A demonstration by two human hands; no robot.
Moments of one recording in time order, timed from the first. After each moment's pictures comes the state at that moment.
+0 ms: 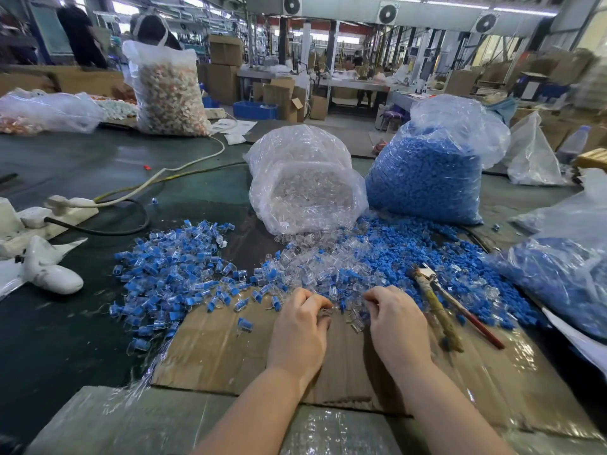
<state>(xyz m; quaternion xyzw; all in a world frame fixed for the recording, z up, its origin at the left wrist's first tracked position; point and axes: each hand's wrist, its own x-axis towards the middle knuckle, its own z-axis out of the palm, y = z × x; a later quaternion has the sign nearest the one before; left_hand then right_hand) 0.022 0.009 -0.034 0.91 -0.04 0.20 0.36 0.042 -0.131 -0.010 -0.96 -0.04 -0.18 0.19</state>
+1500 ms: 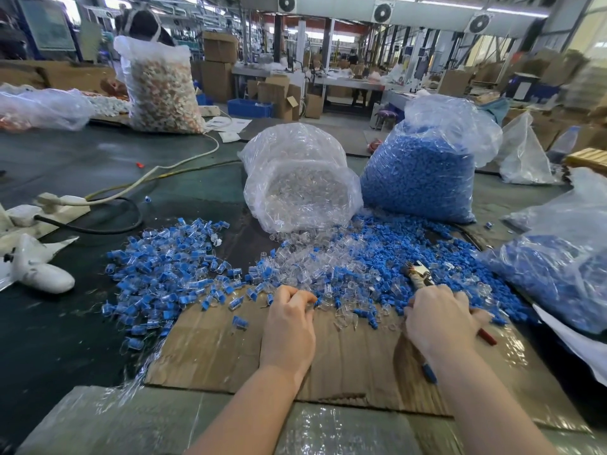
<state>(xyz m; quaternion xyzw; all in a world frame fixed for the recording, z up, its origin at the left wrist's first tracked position) 0.024 0.009 -0.038 0.89 0.02 0.20 0.40 0.039 -0.166 0.025 -0.99 0.16 -0.06 0.02</state>
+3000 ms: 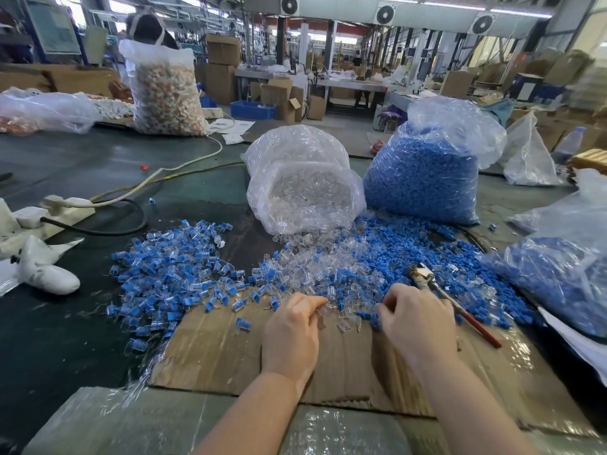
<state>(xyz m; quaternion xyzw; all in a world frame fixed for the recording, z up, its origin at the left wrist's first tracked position) 0.013 0.011 -0.028 0.90 -0.01 0.21 0.37 0.038 -0.152 0.011 -0.99 0.01 -0.15 0.08</state>
